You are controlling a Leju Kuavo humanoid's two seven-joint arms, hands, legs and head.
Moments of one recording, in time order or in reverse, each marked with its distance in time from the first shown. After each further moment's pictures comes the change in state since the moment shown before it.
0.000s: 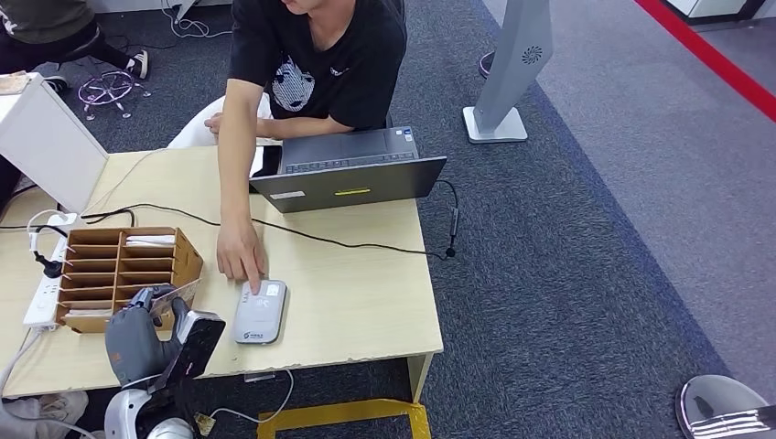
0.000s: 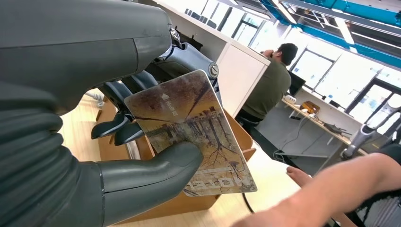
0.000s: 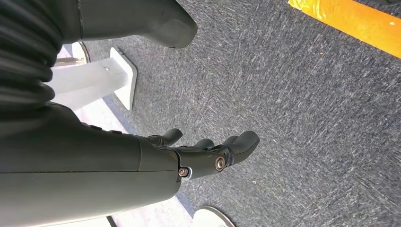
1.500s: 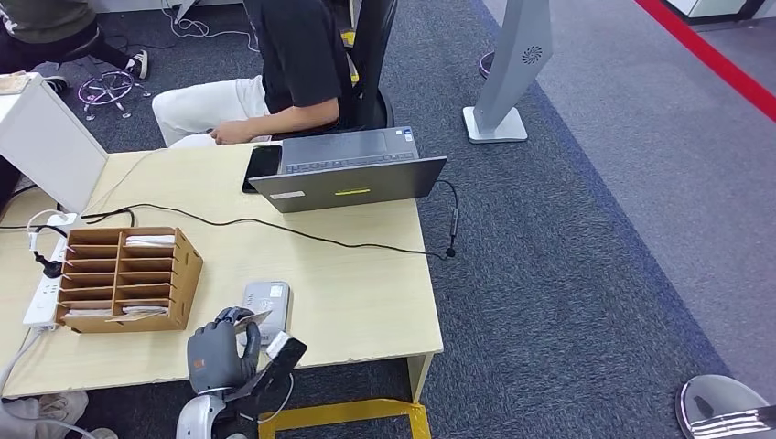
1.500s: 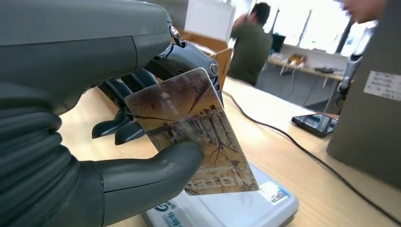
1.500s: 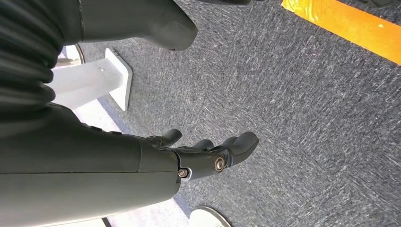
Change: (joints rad) left arm -0.024 -0.110 -0.121 0.268 -0.296 0.011 0.112; right arm -0.003 0.004 0.000 0.000 -0.005 -0.004 -0.018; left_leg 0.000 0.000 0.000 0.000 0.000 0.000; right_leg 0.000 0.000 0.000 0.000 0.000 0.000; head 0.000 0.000
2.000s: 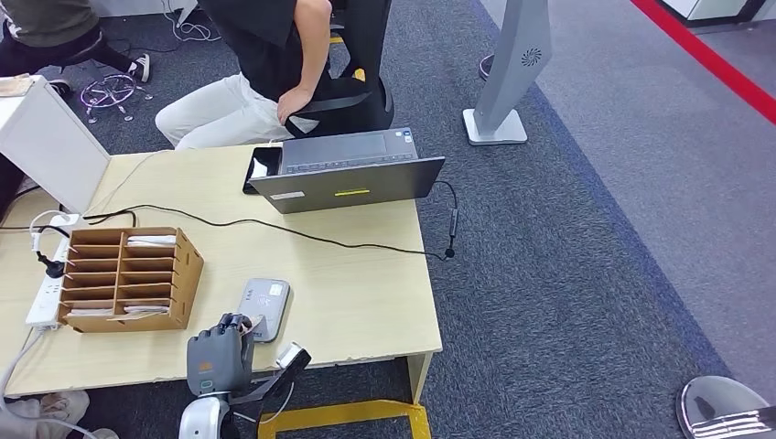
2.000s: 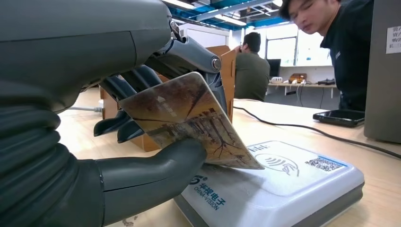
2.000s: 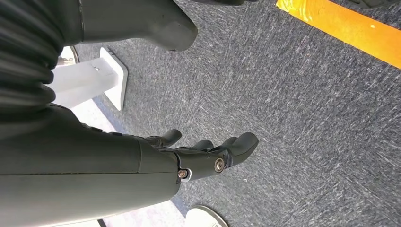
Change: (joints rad) left arm -0.063 0.028 0.010 0.217 -0.231 0.032 0.150; right arm -0.004 0.000 0.000 0.000 -0.006 0.000 -0.011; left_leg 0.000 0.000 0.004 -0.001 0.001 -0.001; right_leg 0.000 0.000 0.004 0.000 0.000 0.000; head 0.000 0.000
